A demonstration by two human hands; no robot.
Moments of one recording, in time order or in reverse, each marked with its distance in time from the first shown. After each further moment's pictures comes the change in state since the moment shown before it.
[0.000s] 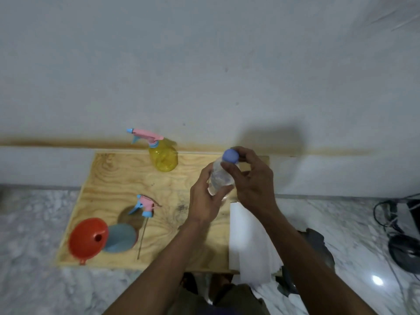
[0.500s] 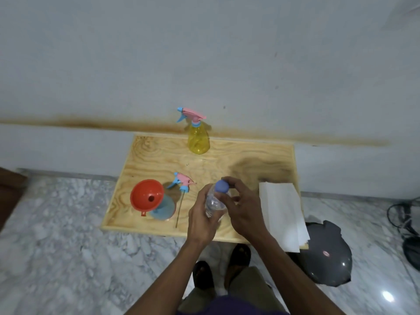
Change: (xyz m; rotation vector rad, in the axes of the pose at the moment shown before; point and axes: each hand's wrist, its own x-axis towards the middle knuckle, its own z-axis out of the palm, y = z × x) left_hand -0.123 -0.076 -0.108 0.078 0.055 -0.123; right_hand -0.151 -0.008 0.090 -0.018 -0.186 0.040
